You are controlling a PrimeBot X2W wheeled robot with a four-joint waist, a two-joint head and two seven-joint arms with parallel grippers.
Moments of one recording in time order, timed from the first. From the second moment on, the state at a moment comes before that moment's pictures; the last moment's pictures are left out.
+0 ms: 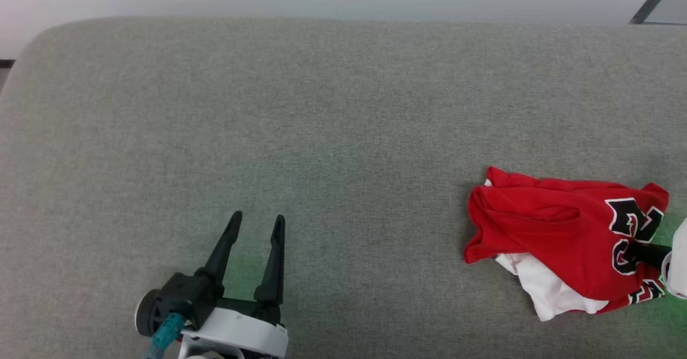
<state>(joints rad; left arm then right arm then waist) -0.08 0.06 -0.13 0.09 -0.23 -0.10 -0.26 -0.40 -0.64 0.23 0.40 0.92 0.13 0.78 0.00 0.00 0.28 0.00</state>
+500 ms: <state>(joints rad) -0.11 0.06 -0.13 0.08 -0.19 -0.12 -0.26 -0.37 -0.78 0.16 0.27 0.97 0.13 0.54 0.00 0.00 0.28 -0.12</state>
